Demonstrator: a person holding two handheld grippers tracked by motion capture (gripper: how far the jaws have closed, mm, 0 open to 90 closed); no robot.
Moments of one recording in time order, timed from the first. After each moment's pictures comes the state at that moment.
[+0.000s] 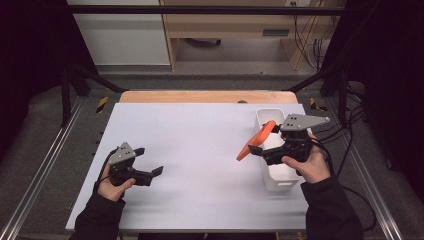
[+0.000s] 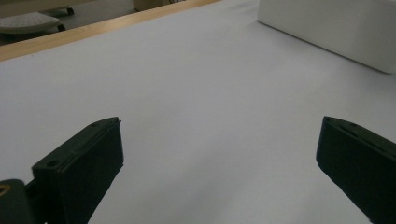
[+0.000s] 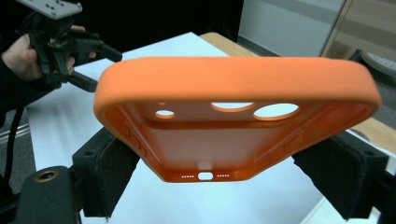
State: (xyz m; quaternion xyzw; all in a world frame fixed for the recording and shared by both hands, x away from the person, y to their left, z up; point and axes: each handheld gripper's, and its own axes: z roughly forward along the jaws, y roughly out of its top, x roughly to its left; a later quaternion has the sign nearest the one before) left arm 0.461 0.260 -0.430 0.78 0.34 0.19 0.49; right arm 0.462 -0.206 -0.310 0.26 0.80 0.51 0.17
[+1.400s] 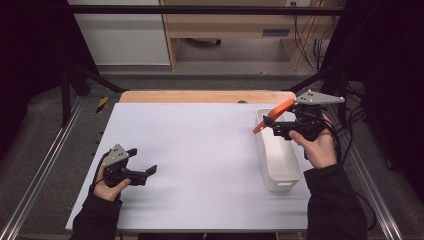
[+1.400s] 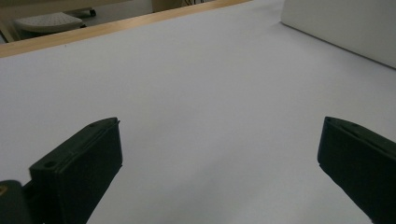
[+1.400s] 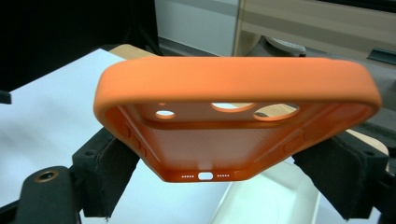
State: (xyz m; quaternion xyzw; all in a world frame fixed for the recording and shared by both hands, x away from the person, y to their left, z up) left arm 0.461 0.275 -0.441 0.77 0.36 0.20 0.48; right arm 0.491 -0.226 -0.280 0.41 0.75 0.46 0.26
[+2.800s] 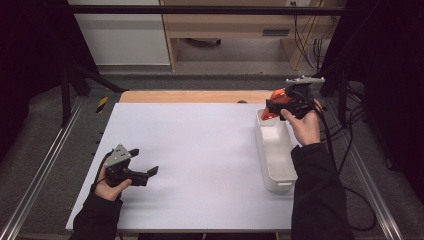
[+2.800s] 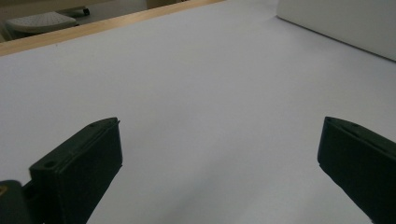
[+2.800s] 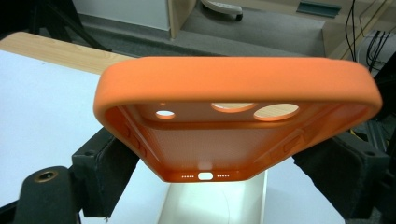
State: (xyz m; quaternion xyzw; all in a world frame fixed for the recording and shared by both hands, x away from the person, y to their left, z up) left arm 0.463 0.273 -0.444 0.78 0.35 0.20 0.48; right arm 0.566 -0.225 -0.298 0.53 0.71 0.36 0.30
